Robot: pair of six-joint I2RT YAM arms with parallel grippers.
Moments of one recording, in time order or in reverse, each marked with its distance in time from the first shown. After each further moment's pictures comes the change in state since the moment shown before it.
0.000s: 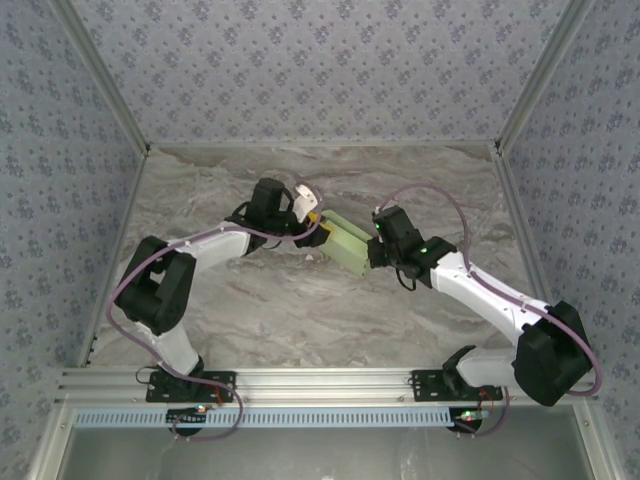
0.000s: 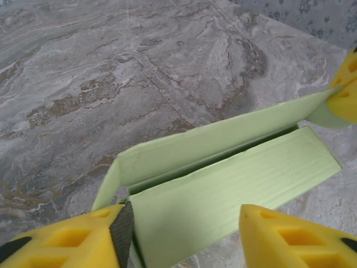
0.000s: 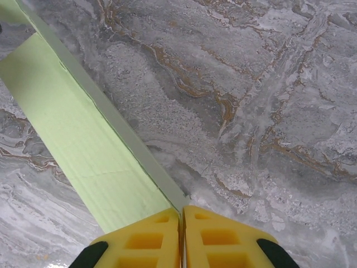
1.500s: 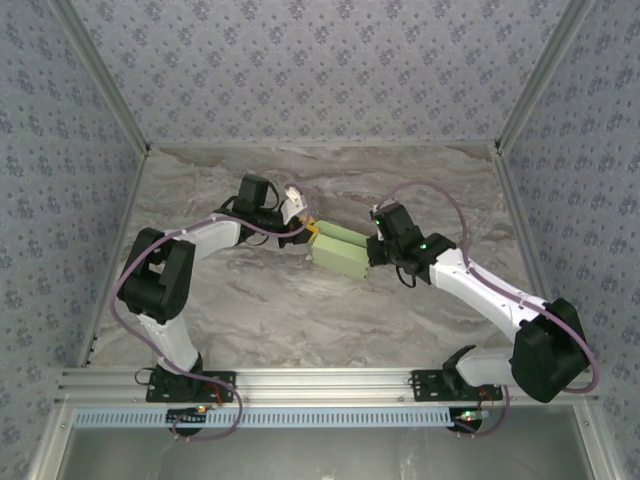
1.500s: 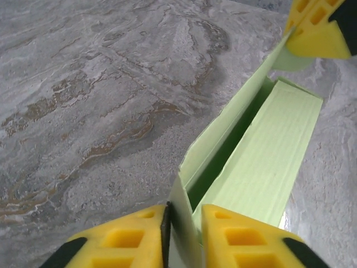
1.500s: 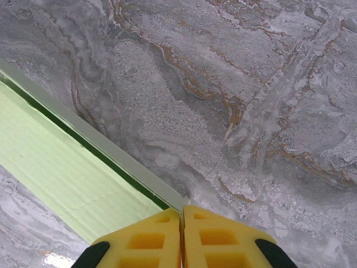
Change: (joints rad) left arm 0.106 0.061 0.035 -0.131 0.249 0.301; right arm -0.015 0.021 0.023 -0.009 -0.039 -0.041
